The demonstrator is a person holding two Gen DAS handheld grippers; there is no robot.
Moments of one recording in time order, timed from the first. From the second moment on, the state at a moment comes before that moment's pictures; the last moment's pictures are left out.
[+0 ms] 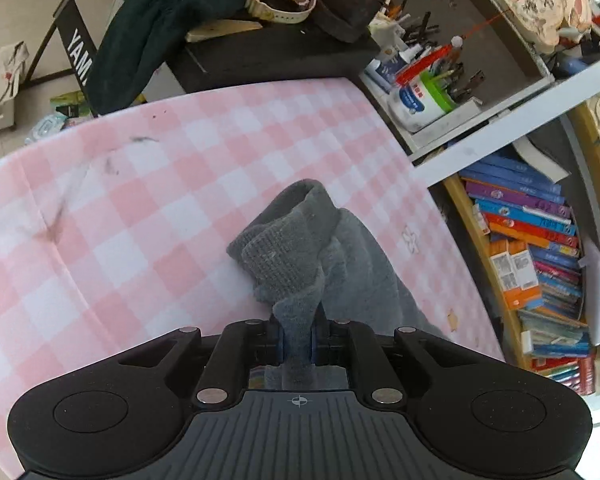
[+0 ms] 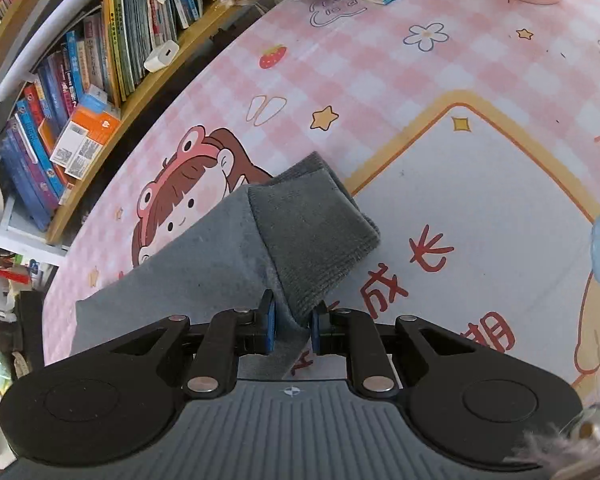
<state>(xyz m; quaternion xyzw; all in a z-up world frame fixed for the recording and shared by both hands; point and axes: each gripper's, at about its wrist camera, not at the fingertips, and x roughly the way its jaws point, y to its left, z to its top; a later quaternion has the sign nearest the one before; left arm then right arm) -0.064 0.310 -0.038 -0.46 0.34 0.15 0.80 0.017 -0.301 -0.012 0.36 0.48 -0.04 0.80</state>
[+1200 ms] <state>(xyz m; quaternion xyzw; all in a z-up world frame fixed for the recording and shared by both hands) -0.065 0.309 -0.062 -0.49 0.33 0.12 0.80 0.036 -0.099 0.037 -0.09 0.47 0.20 0.86</state>
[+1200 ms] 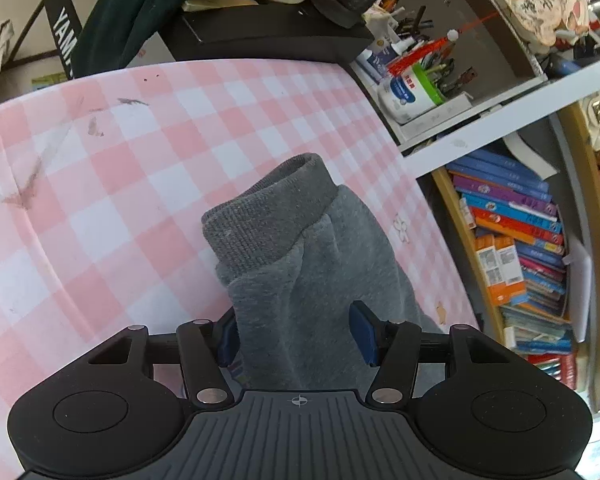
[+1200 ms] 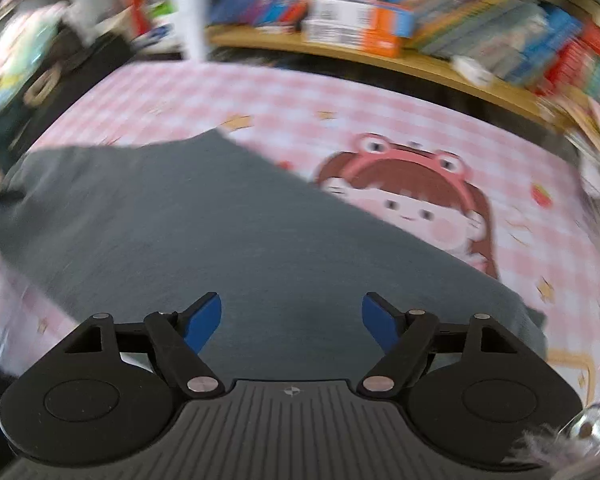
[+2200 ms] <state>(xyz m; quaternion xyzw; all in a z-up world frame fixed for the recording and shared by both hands) -0.066 0.319 -0.071 -0.53 0.31 0.12 0.78 0.037 0.035 0.014 -0.25 0.42 0.37 0.79</state>
